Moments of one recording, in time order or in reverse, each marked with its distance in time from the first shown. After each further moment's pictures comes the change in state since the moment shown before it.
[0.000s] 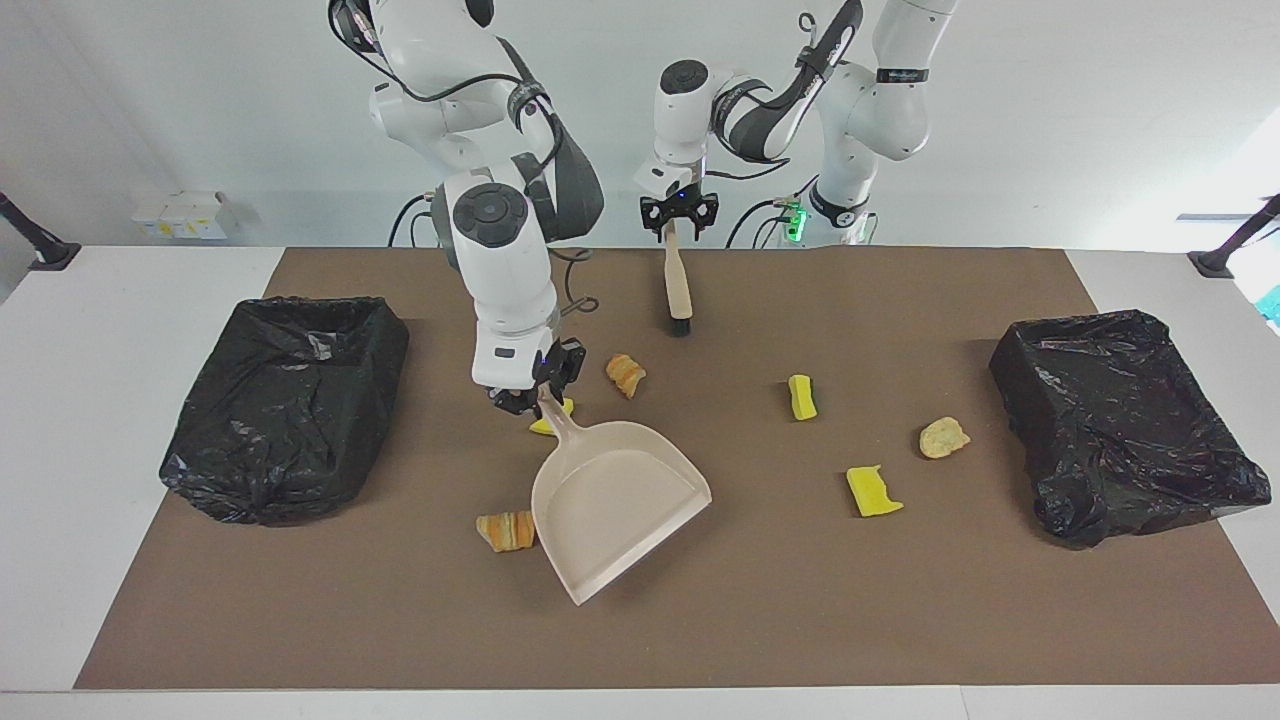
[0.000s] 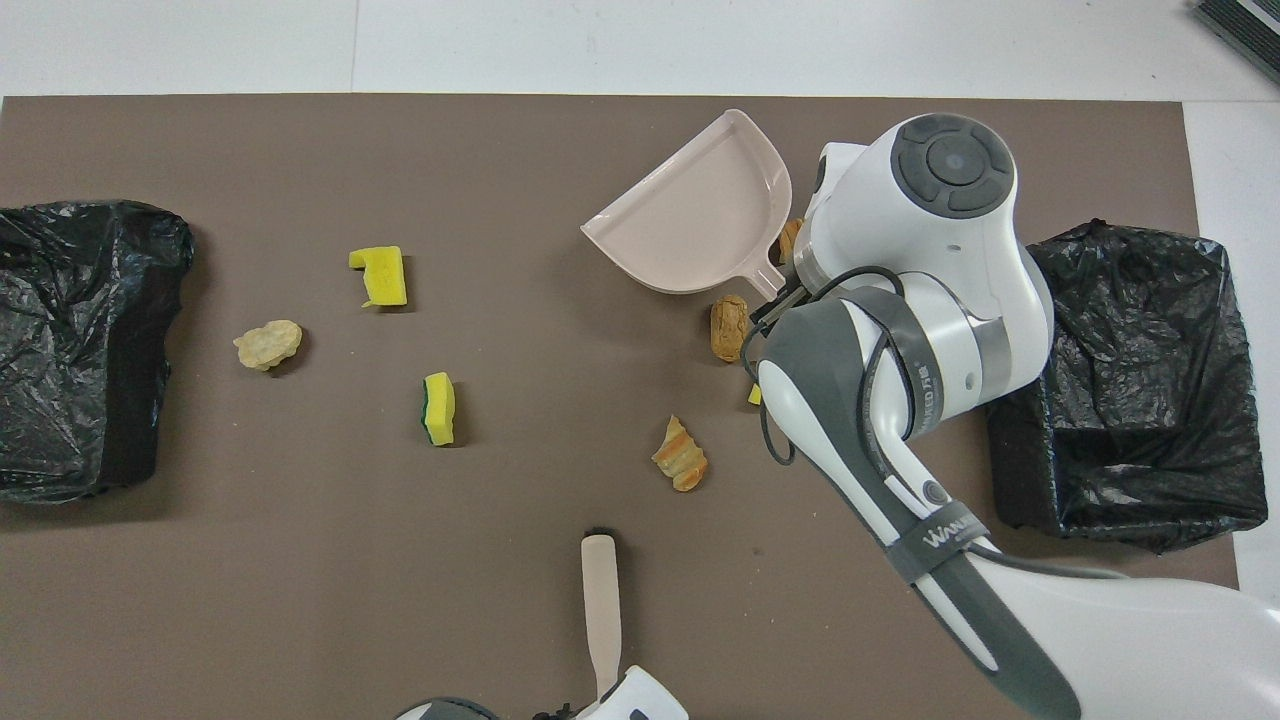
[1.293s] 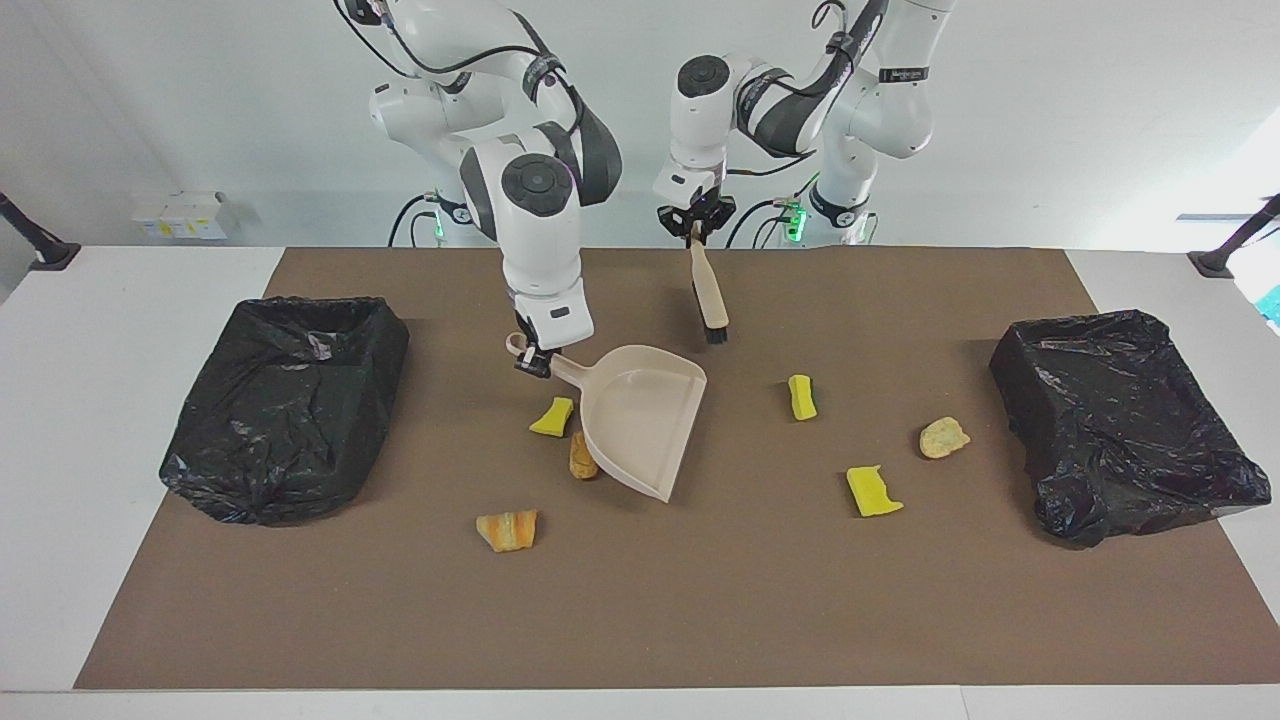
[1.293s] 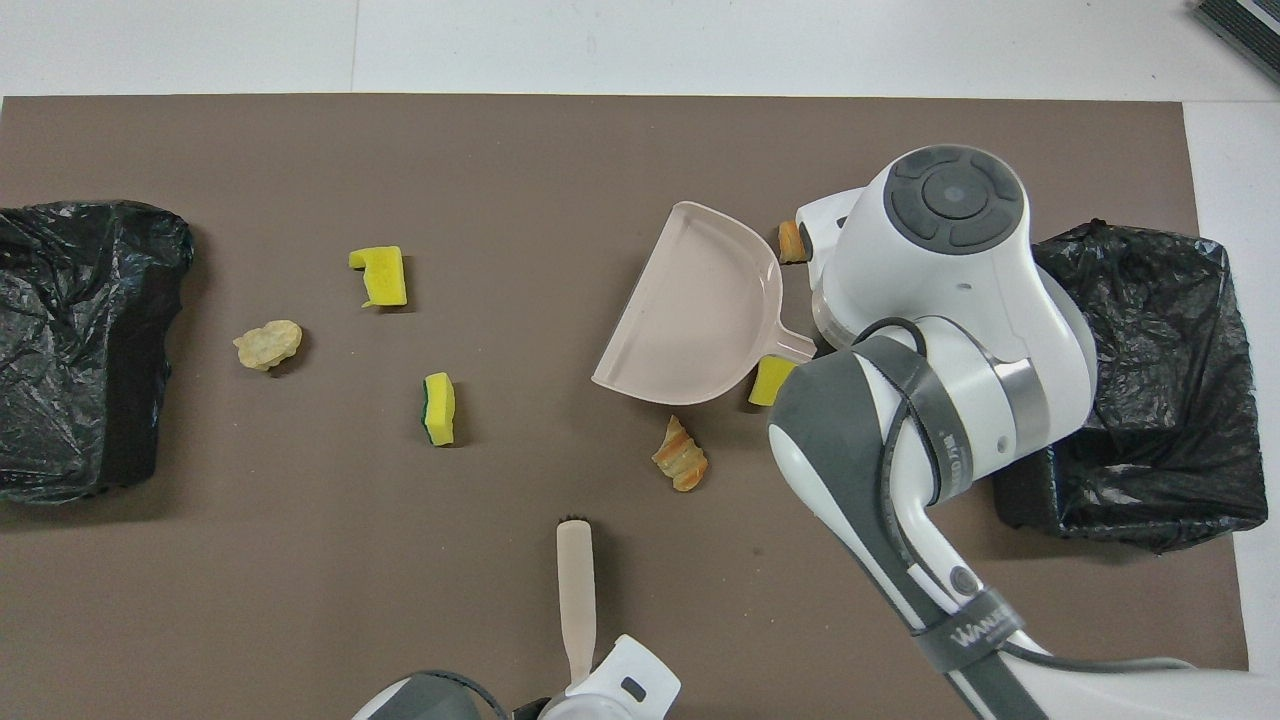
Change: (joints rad) left arm 0.154 -0.019 0.038 0.135 0.014 -0.215 0.027; right arm 0.076 -0.113 0.009 -0.176 -0.083 -0.030 -0.447
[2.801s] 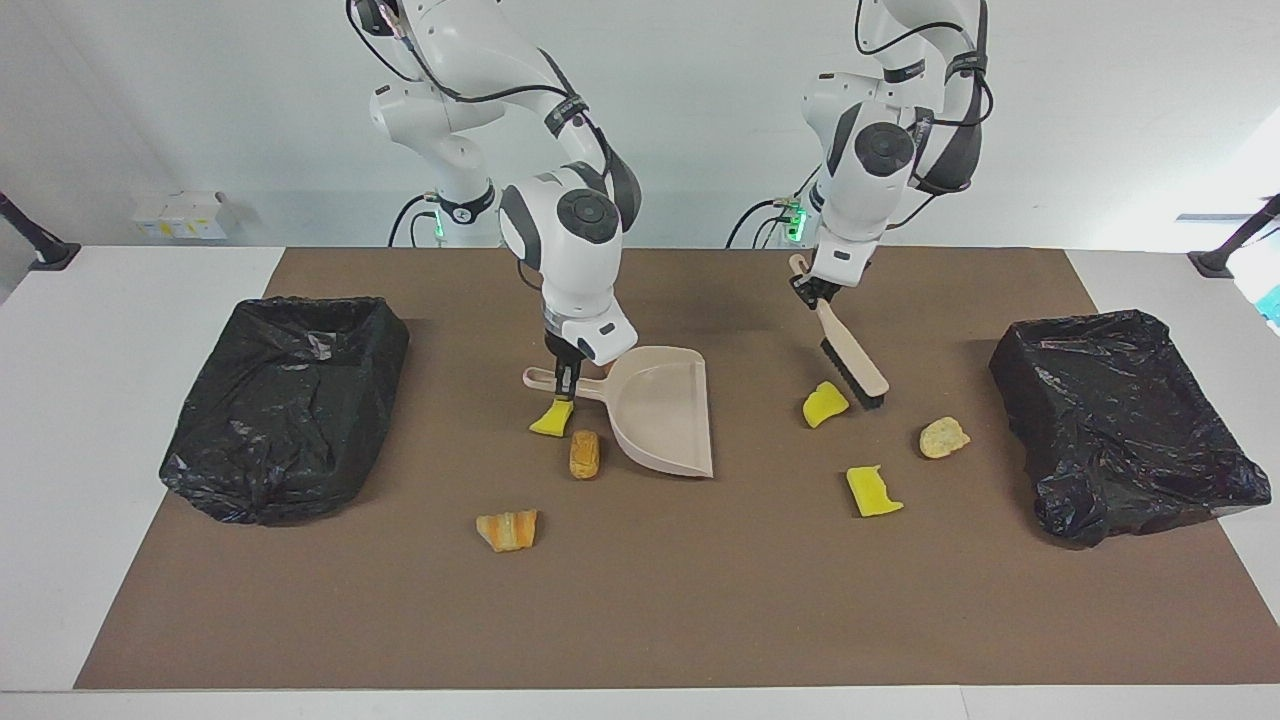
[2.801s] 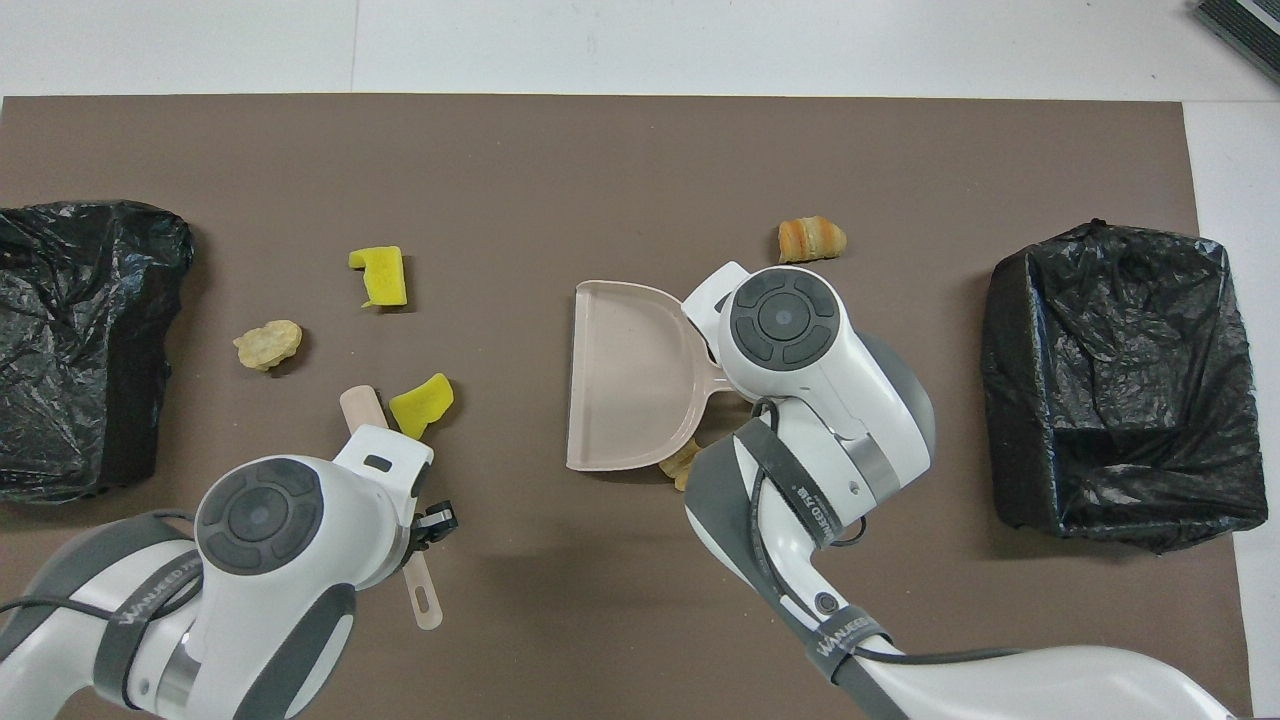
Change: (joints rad) left arm 0.599 0.033 0.009 0.043 0.052 -0.045 0.377; right arm 0.035 0.048 -0.002 -0.092 -0.117 0.153 -0.204
